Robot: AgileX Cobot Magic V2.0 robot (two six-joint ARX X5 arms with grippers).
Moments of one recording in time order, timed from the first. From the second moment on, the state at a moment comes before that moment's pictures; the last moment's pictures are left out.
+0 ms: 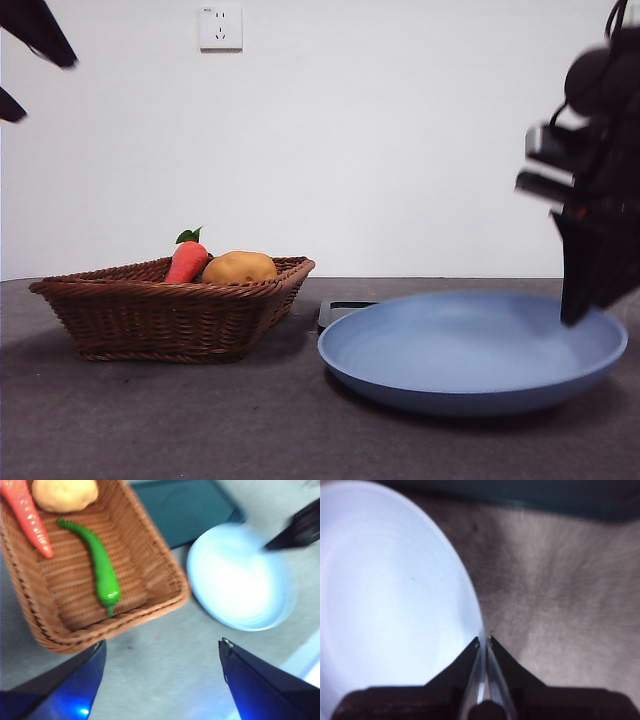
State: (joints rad) left arm -0.22 0.92 0.87 -0.73 0.42 0.04; right arm 0.19 1.52 0.94 -0.64 -0.28 0.00
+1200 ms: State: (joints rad) left arm -0.41 1.84 1.30 -0.67 0.05 0.07; right arm 0.19 0.93 0.94 -0.88 -0.28 0.07
